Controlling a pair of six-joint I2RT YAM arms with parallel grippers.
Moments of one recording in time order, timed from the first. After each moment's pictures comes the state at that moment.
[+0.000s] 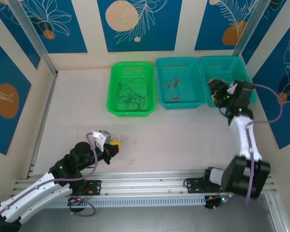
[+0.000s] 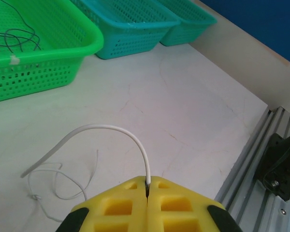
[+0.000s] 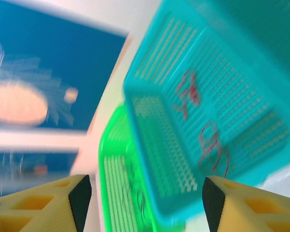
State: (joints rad) left arm -0.87 0.37 0.29 -0.23 0.08 -0.38; right arm -0.22 1.13 0.90 -0.20 -0.56 0.92
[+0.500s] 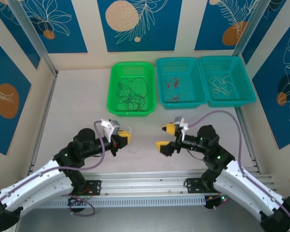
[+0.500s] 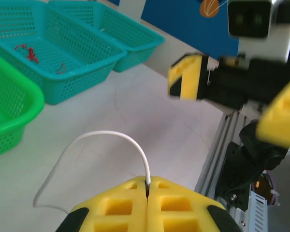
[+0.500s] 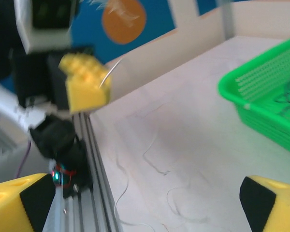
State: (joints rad) left arm -0.87 0.66 0.53 -0.08 0.25 -0.29; right arm 0.70 0.58 0.38 0.05 -0.54 0.23
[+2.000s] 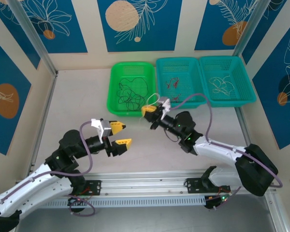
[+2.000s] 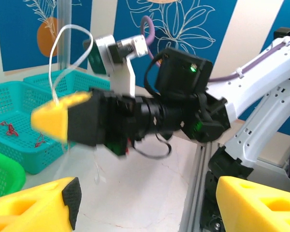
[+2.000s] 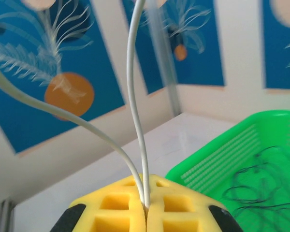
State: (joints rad) left arm -0.87 0.54 0.57 -0.03 0.35 -0.20; right arm 0.71 1.21 0.54 0.79 -0.21 0.30
